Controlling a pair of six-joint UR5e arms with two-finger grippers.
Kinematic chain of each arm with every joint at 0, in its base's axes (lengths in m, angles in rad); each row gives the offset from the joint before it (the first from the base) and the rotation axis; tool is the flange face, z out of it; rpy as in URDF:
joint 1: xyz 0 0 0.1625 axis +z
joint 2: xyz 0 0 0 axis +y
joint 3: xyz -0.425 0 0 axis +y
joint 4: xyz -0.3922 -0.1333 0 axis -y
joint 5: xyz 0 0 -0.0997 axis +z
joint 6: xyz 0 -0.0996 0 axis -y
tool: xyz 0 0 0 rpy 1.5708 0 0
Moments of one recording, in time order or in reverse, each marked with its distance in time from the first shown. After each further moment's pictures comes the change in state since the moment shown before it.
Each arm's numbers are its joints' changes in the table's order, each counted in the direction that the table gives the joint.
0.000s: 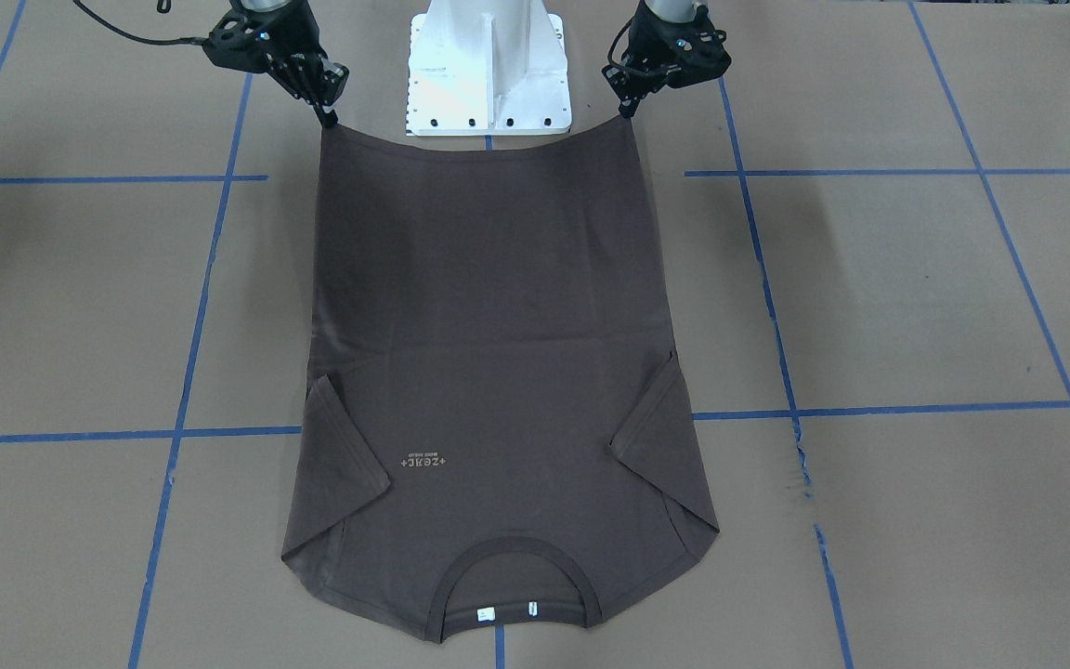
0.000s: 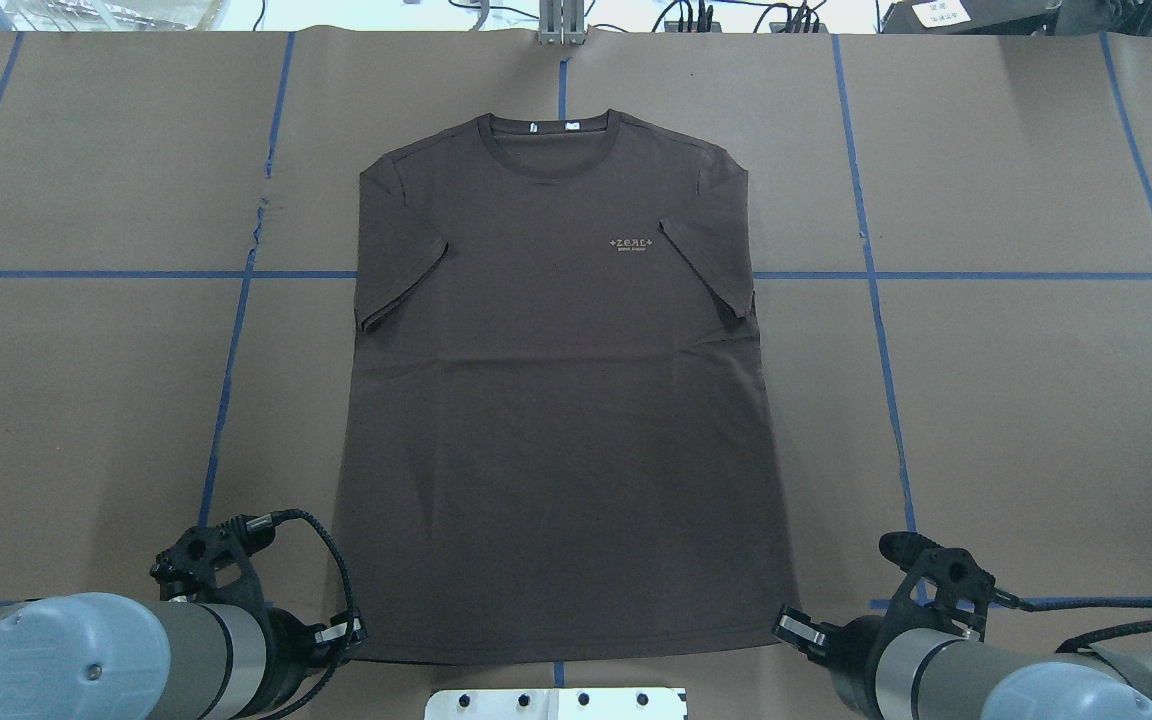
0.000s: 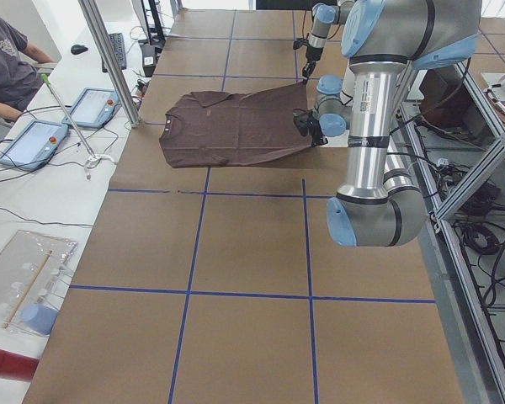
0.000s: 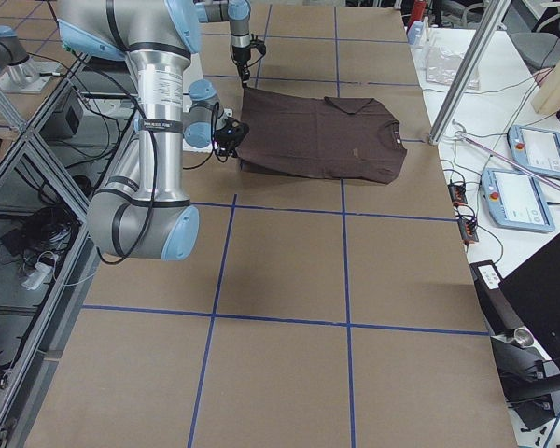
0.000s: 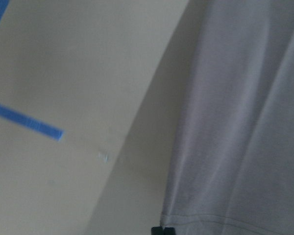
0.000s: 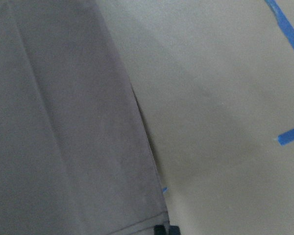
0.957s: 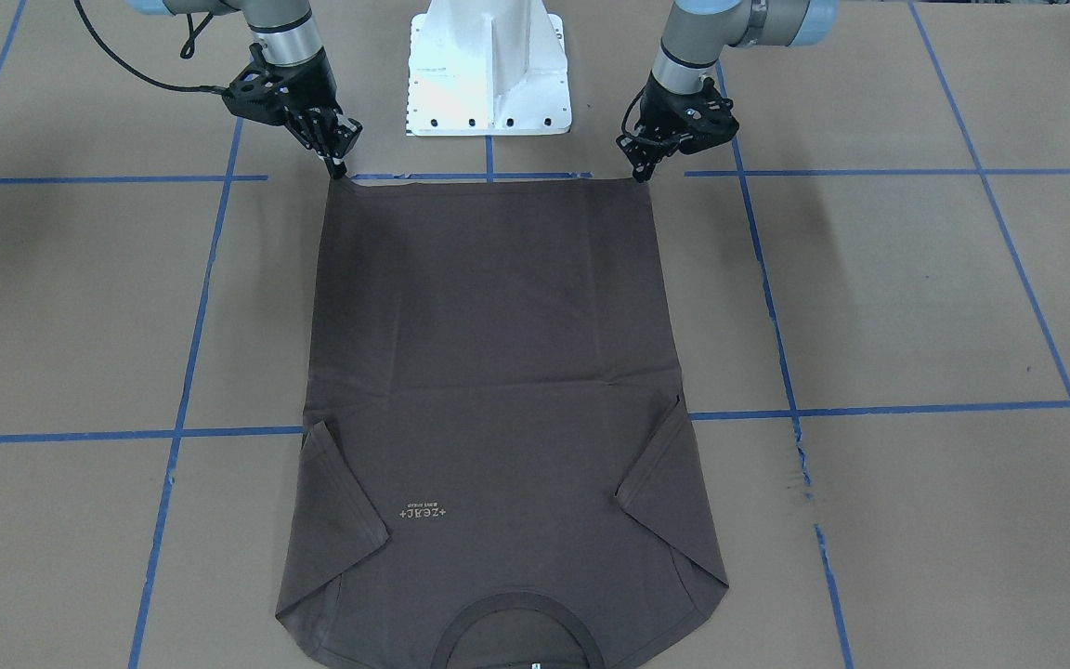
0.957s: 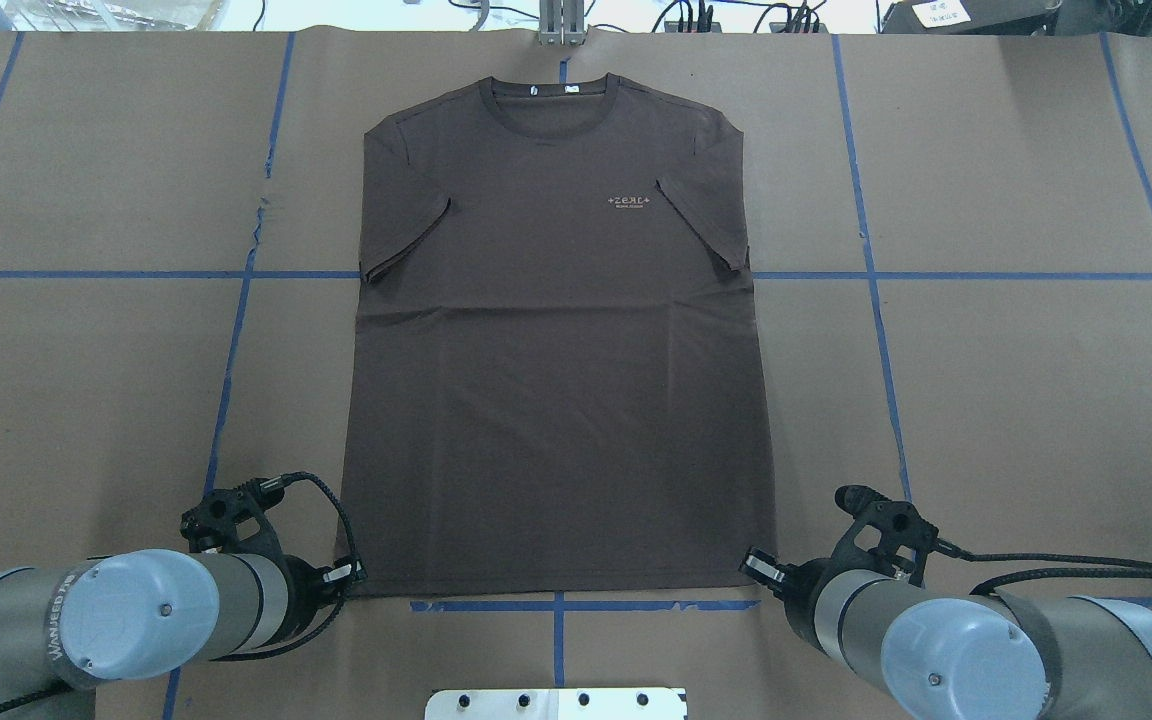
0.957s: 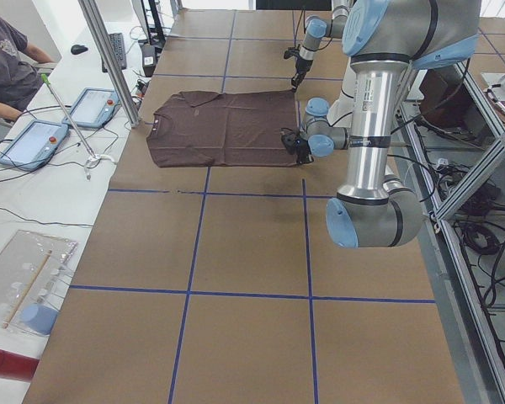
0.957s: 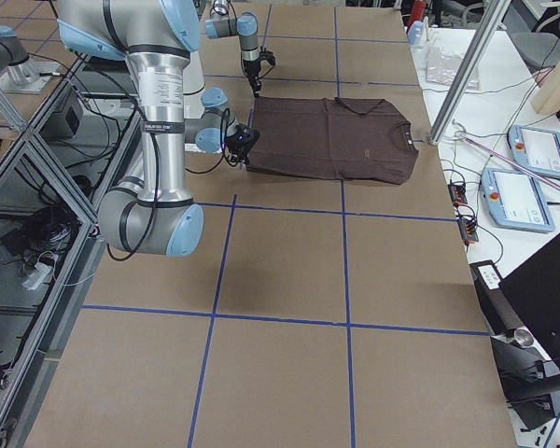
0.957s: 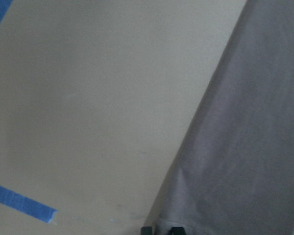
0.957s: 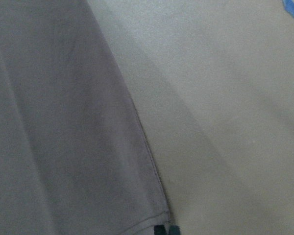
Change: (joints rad) left arm -0.071 0.001 -0.242 -0.194 -0.047 0.022; right arm 0.103 -0.126 0.193 0.000 0.001 -0.031
